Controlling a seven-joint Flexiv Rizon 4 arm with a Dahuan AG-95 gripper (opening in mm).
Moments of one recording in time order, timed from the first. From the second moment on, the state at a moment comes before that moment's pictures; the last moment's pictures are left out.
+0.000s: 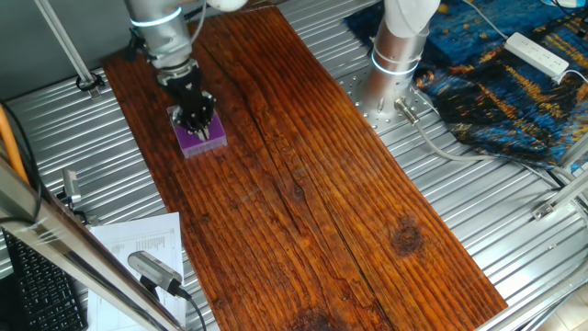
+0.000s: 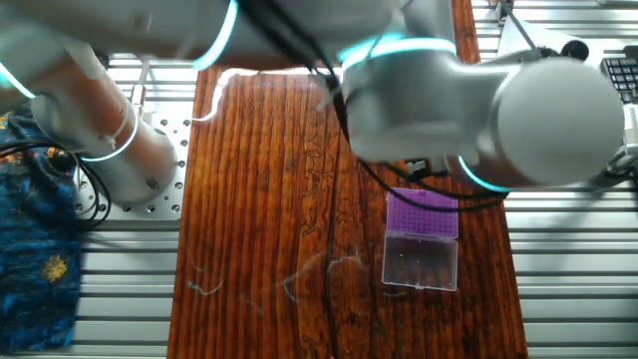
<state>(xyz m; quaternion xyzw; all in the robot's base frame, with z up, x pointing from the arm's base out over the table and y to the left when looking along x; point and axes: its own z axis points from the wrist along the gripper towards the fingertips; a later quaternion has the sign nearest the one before) 0.547 -0.045 0.109 -0.80 0.57 0.11 0.15</state>
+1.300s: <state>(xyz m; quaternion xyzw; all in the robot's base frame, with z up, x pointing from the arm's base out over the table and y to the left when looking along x) 0.535 -0.074 0.106 -0.74 0.58 0.18 0.28</state>
